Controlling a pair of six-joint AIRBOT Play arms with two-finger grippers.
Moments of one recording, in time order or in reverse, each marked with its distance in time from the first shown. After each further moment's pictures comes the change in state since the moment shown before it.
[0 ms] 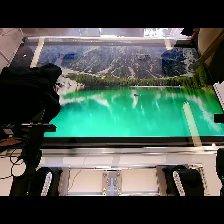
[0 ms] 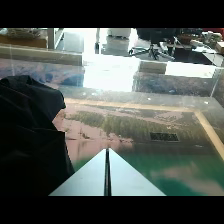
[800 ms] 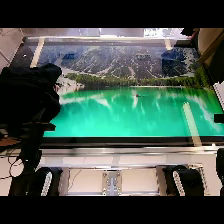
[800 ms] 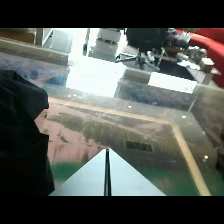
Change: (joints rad) left arm 0.000 -0.001 0.030 -0.088 -0.023 -0.070; right arm 0.000 0.000 0.002 -0.010 0.001 0.000
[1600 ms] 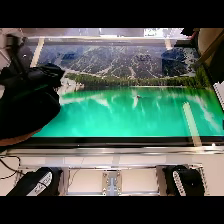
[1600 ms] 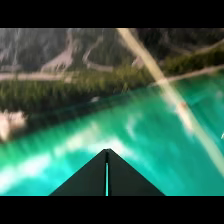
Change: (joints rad) left arm 0.019 -0.974 1.136 1.060 -0.888 -0.943; right arm 0.000 -0.090 0.132 -0.046 0.272 0.379
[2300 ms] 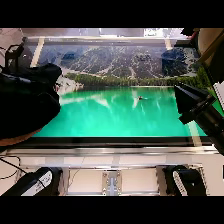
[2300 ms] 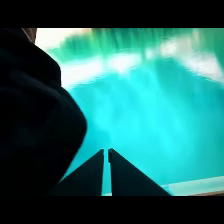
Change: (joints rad) left arm 0.072 -0.080 0.145 0.511 -0.325 -0.286; right arm 0.000 -0.181 0.025 -0.360 0.372 0.355
